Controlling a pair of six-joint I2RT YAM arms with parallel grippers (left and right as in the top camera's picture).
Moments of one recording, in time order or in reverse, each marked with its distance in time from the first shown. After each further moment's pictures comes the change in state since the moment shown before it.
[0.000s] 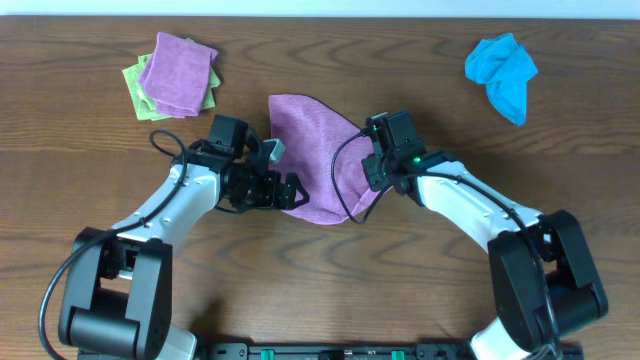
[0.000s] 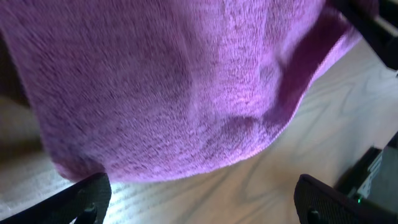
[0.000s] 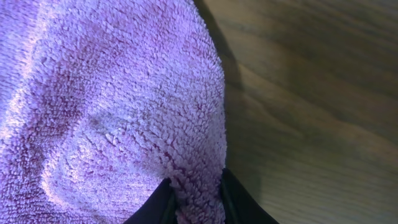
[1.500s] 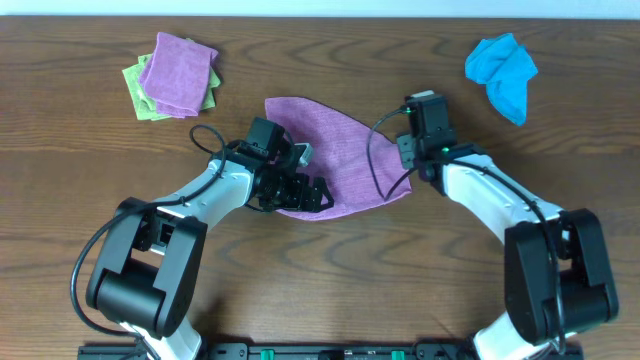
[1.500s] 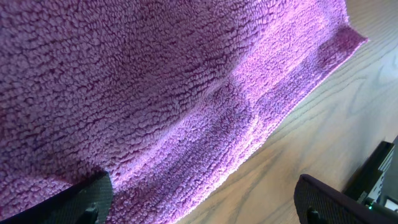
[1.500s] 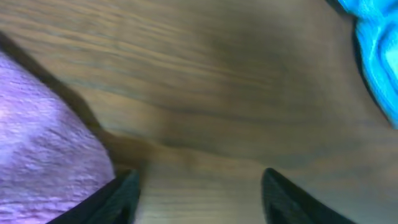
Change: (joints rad) left arm -0.140 0.137 0.039 0.101 -0.016 -0.068; right arm -0.148 0.000 0.002 0.076 0.220 -0.058
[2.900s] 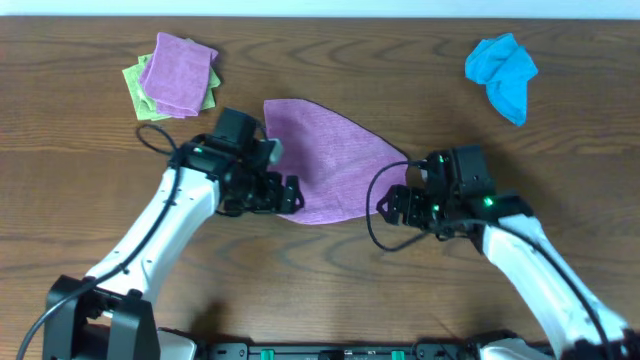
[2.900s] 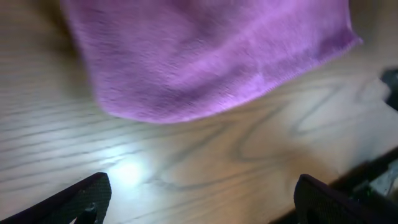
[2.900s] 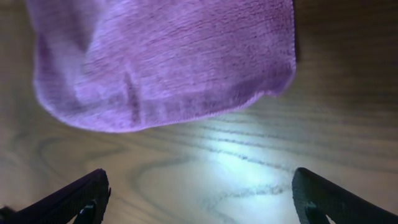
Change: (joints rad) left arm 0.077 -0.285 0.077 -0.418 -0.176 -0.001; right arm -0.045 -0.441 -0.274 -0.330 -0.682 0.455
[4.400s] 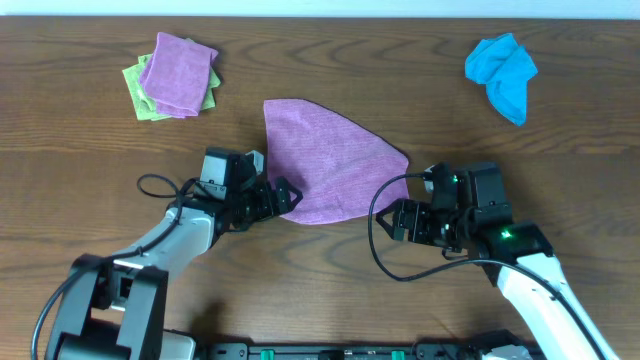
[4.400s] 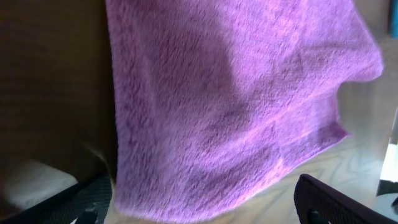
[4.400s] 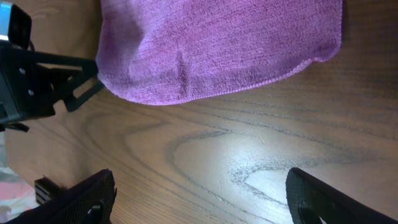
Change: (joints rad) left arm 0.062 0.037 -0.436 0.800 0.113 -0.354; right arm 0.000 -0.203 -0.080 -0.011 -0.103 0.003
